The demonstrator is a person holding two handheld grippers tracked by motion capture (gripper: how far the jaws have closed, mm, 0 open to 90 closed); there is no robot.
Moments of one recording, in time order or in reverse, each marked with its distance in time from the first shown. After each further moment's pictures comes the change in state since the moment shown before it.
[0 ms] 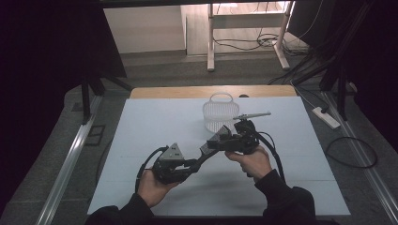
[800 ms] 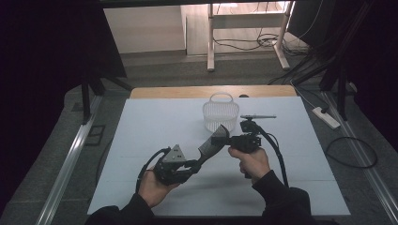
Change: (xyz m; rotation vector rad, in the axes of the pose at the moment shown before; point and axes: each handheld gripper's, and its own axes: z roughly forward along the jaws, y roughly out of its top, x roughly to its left) left arm -0.002 -0.002 0.007 0.027 0.023 0.029; right arm -0.015 -0.005 -0.001 -0.024 0.158 0.264
